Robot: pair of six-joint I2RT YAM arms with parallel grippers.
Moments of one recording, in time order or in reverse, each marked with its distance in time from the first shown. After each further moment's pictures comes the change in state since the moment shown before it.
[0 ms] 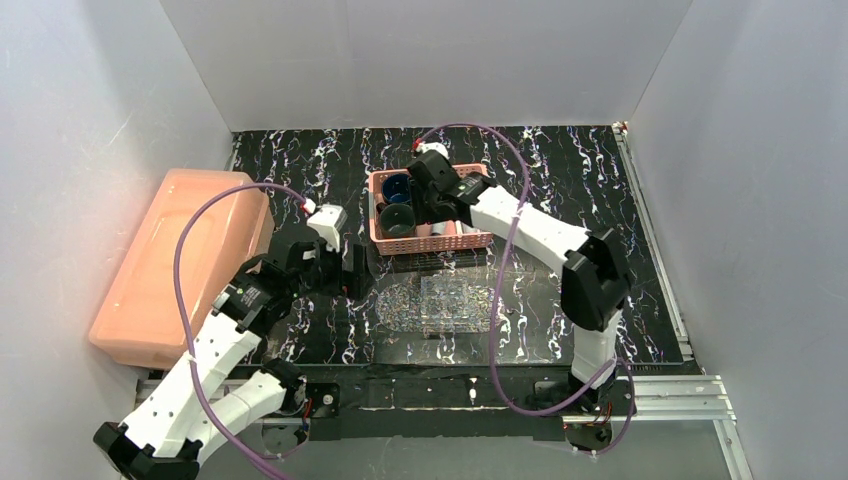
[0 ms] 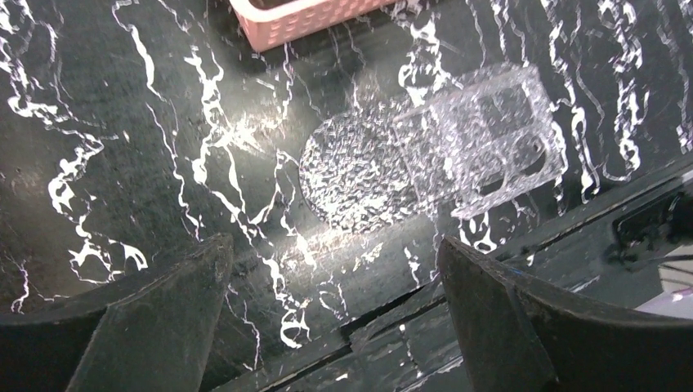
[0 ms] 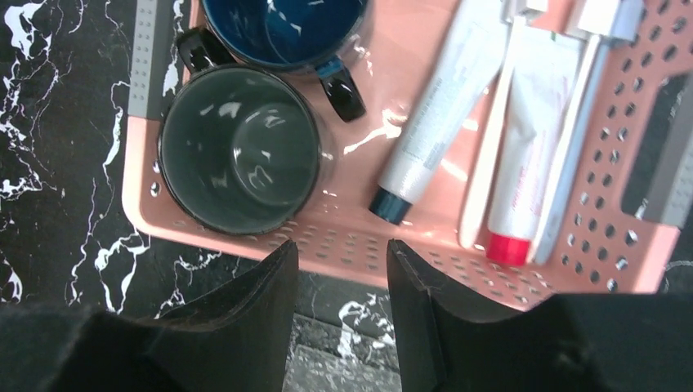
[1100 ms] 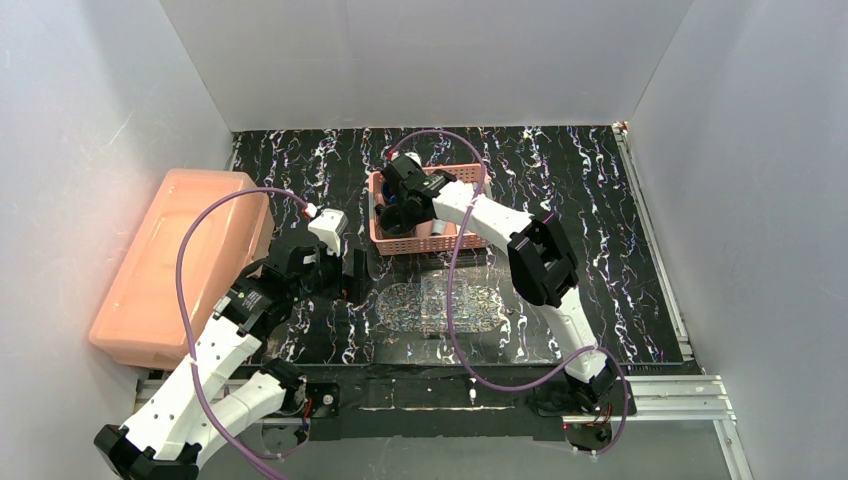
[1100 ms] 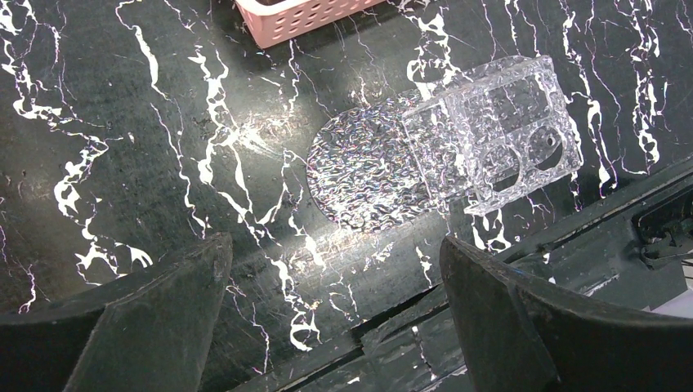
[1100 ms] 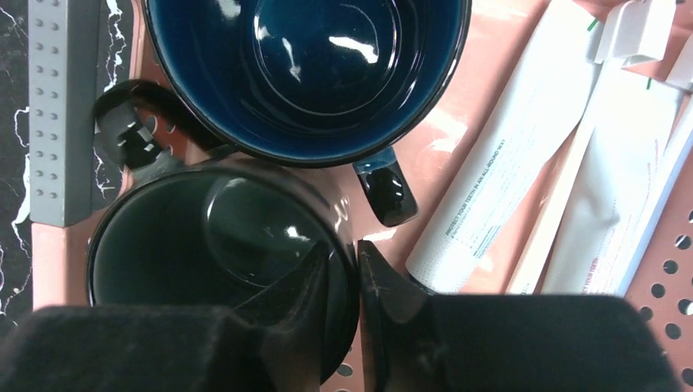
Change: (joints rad) left arm 0.000 -0.031 -0.074 0.034 0.006 0.032; right arm 0.006 0.377 0.317 -0.081 0.002 -0.057
